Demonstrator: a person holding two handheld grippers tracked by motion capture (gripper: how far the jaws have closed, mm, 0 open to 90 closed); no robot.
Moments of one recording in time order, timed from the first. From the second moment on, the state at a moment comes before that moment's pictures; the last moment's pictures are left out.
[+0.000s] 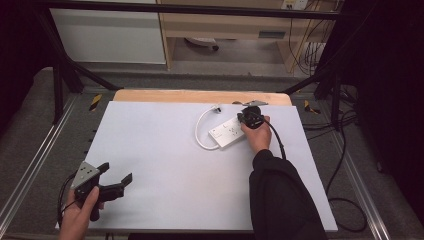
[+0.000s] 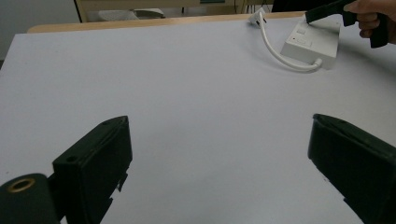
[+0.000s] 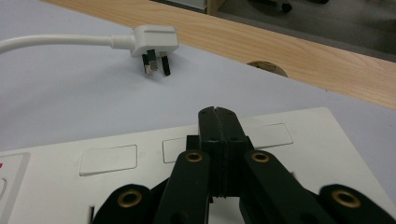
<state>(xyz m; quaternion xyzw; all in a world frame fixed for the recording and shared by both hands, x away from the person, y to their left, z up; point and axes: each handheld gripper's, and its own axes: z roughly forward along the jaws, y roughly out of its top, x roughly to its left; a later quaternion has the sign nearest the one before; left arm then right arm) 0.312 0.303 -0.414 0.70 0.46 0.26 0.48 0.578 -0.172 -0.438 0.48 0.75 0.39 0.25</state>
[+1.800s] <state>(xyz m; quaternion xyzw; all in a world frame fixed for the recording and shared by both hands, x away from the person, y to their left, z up) 0.312 0.301 -0.415 0.70 0.46 0.26 0.47 0.552 -0.174 -0.426 0.46 0.74 0.42 0.25</state>
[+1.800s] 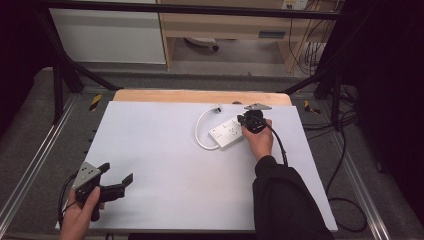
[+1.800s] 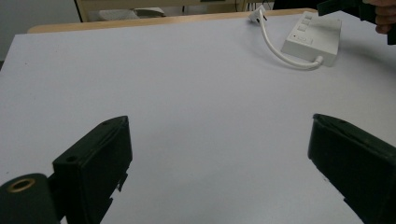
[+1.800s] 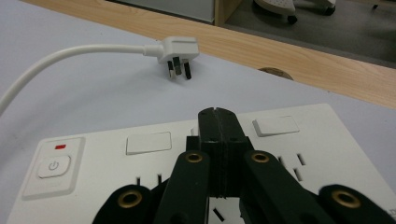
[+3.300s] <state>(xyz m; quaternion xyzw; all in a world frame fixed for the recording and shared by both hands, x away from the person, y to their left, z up) 0.311 0.300 -0.414 0.70 0.46 0.26 0.47 0.514 -0.180 -0.368 0.47 0.71 0.47 0.21</state>
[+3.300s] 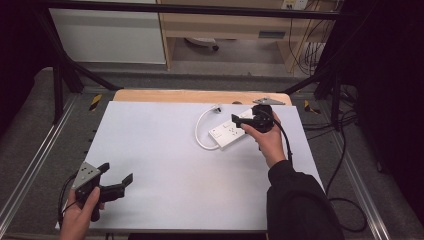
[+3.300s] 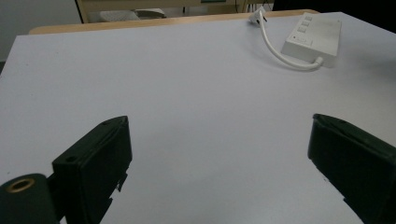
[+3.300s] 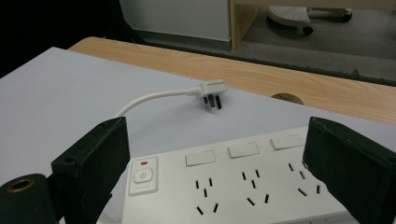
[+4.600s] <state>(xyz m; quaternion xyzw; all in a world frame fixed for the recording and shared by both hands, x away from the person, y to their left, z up) 0.311 0.303 -0.416 0.70 0.47 0.26 0.47 0.414 -0.242 -0.328 0.42 0.68 0.53 0.28</state>
